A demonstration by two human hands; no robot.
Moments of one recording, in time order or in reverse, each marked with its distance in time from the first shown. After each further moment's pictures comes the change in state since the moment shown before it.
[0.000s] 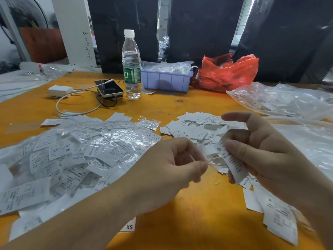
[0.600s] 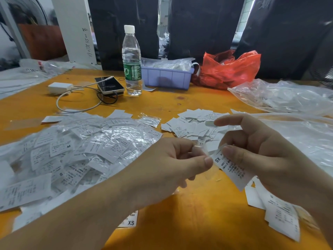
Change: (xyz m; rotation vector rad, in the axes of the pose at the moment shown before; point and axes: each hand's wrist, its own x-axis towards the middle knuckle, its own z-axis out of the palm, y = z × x) left_hand 0.003 -0.002 -0.002 -0.093 -0.093 -0.017; right_hand -0.003 0.004 -0.001 -0.261 -0.058 -0.064
